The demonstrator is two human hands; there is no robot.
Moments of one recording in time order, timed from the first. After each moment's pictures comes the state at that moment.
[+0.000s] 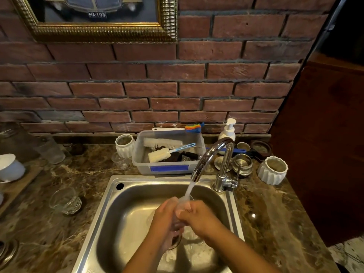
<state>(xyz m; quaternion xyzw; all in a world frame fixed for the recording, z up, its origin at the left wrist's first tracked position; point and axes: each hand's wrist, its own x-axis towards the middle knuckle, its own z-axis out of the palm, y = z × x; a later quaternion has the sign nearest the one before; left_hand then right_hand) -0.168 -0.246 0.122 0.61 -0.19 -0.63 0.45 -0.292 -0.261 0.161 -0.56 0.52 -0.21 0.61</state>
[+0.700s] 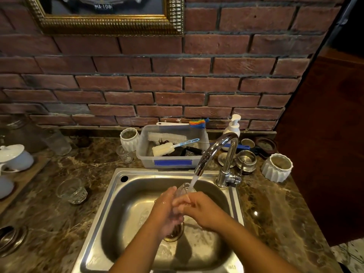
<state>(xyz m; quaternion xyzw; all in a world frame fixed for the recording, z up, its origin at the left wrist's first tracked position) -0.159 -0.252 0.128 0.56 -0.13 -0.68 0.45 -0.303 -0.271 0.165 -0.70 0.43 -0.17 0.54</state>
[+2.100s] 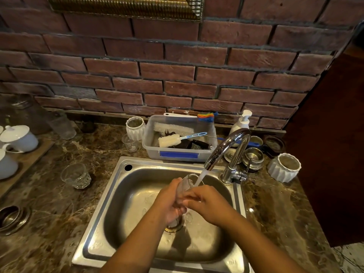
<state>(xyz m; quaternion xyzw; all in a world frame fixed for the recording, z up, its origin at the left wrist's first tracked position) -0.153 -0.261 0.128 0.58 -0.12 -0.69 0.42 -0.297 -0.272 0.163 -0.77 0.44 -0.15 0.44</state>
